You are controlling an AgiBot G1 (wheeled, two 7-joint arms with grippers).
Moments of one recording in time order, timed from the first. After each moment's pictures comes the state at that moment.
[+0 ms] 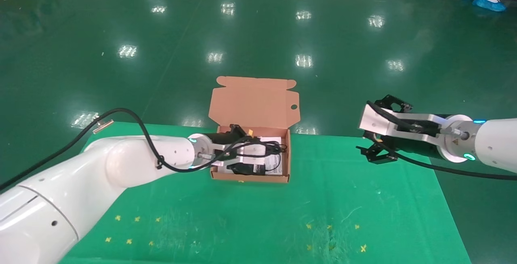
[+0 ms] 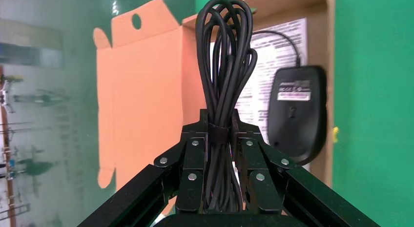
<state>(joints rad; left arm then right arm) -1.53 1.37 1.11 -0.62 1.84 0.54 0.07 1.86 -0.69 -1.62 1.30 -1.79 -0.52 0.71</state>
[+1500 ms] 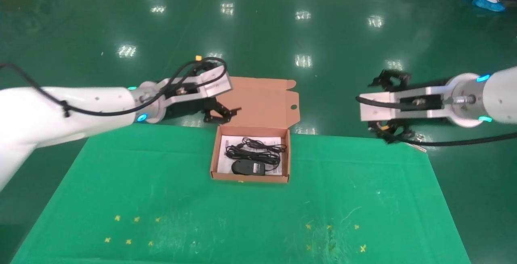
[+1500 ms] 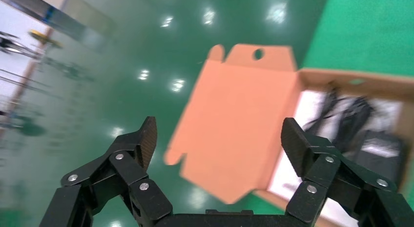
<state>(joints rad) -1.59 1.14 0.92 -0.83 1.57 0.64 -0.07 2.01 -0.74 -1.52 1.33 -1.85 -0.79 0.52</state>
